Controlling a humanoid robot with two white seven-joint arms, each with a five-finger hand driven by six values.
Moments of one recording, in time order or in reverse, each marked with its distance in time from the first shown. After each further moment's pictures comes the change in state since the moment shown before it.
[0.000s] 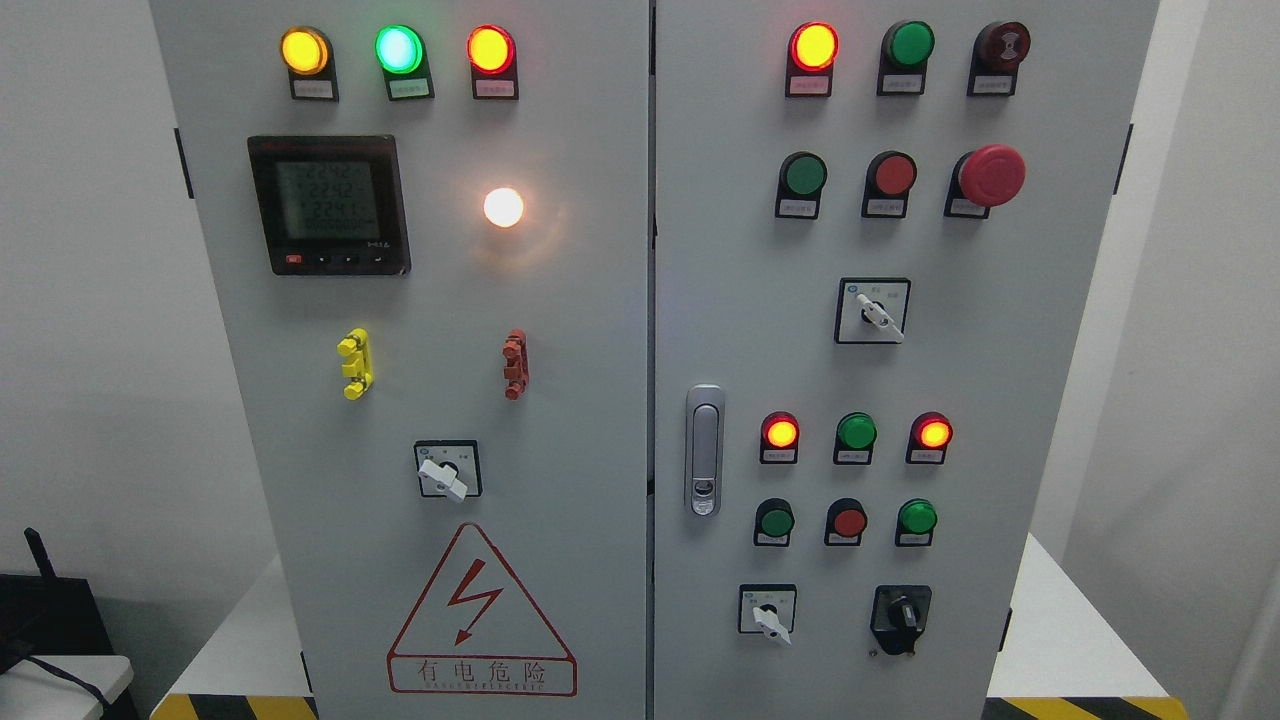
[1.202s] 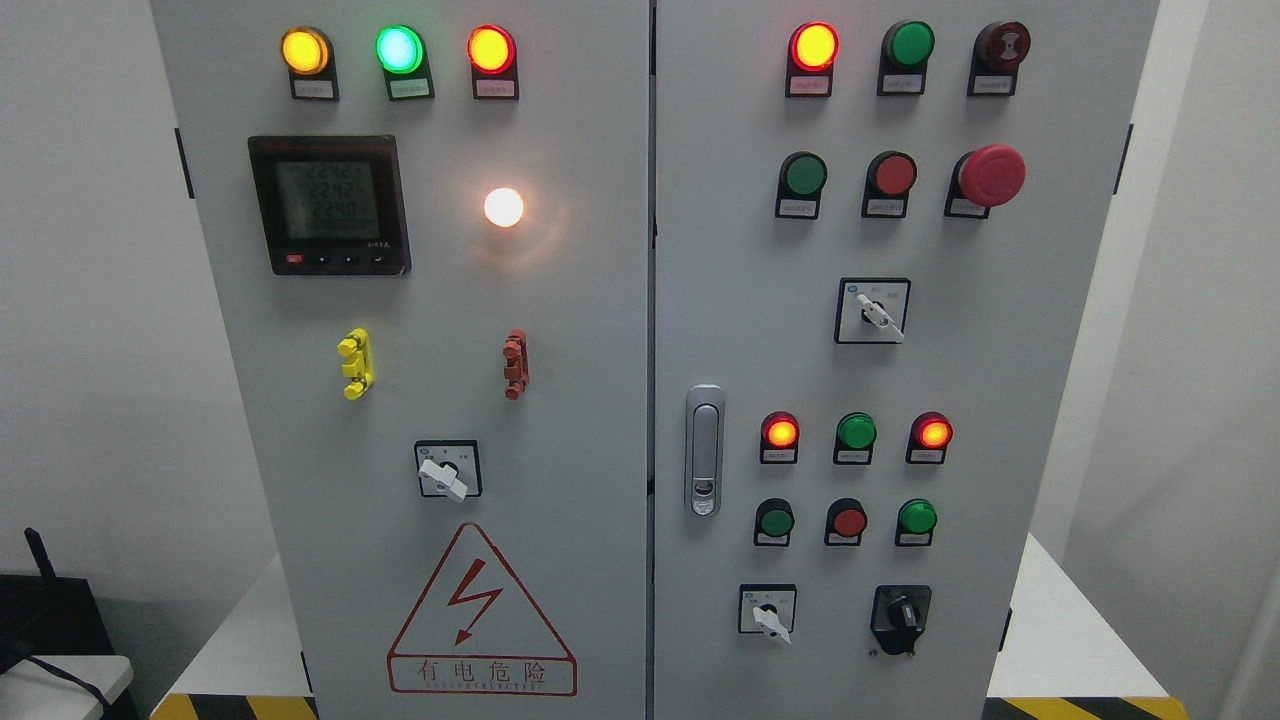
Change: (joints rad) left arm 0.000 0.000 0.000 0.000 0.000 0.000 0.000; right arm 0.167 -0.003 0.004 -0.166 0.020 -0.131 0.009
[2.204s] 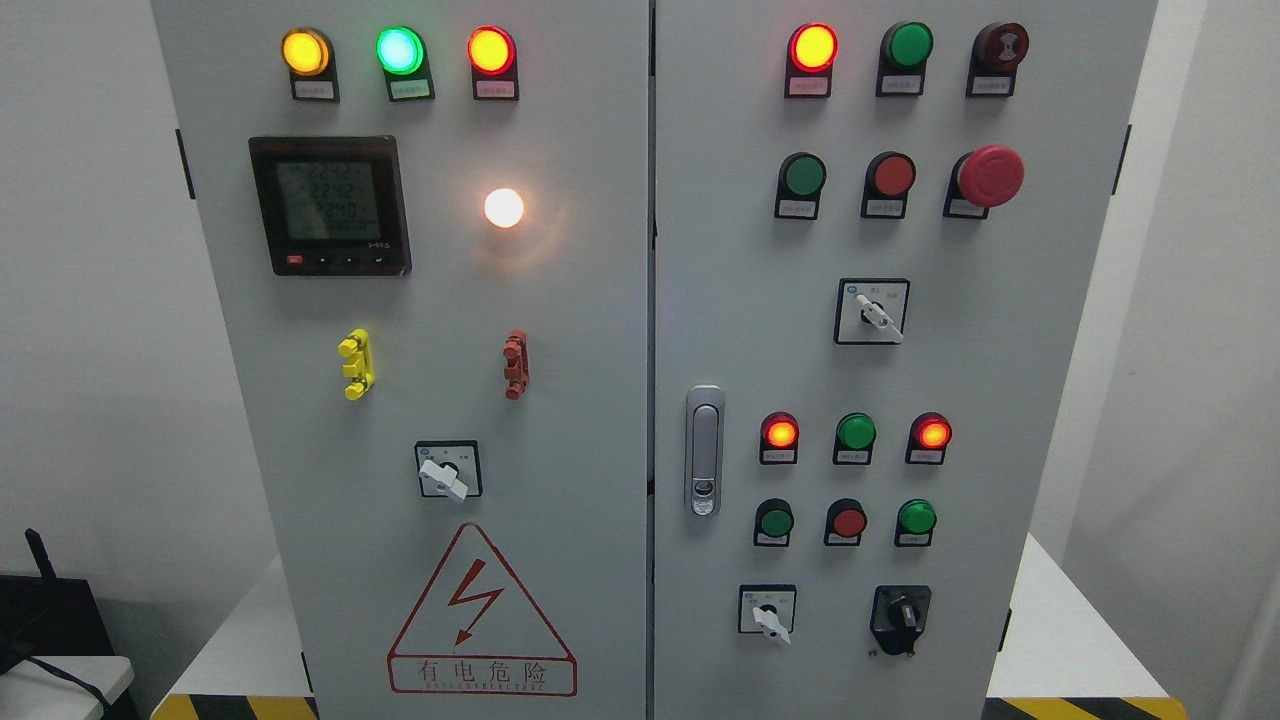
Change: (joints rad) left arm 0.000 0.000 0.000 0.000 0.000 0.000 0.000; right arm 0.452 -0.111 0.008 -0.692 0.000 -0.518 -0.061
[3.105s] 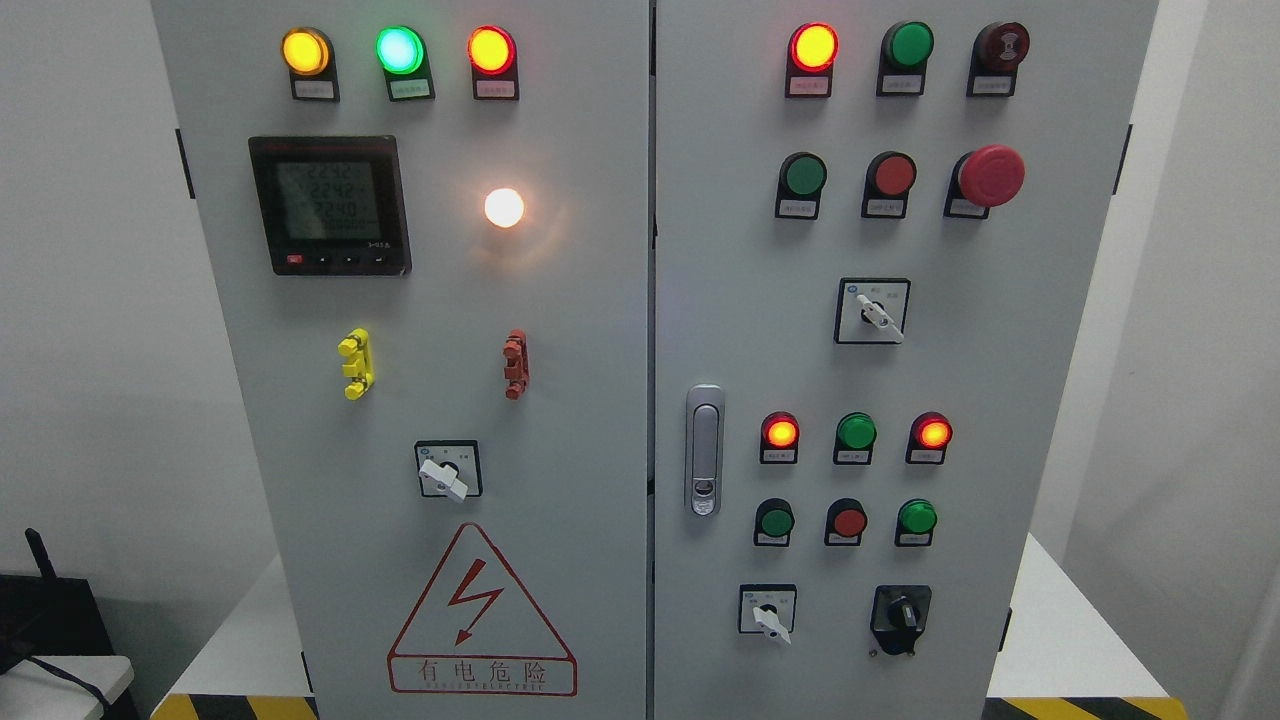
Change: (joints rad) left arm 0.000 0.000 0.000 0.000 0.000 0.000 0.000; right arm 0.029 -0.069 -0.045 -0.493 0.000 -0.010 -0.048
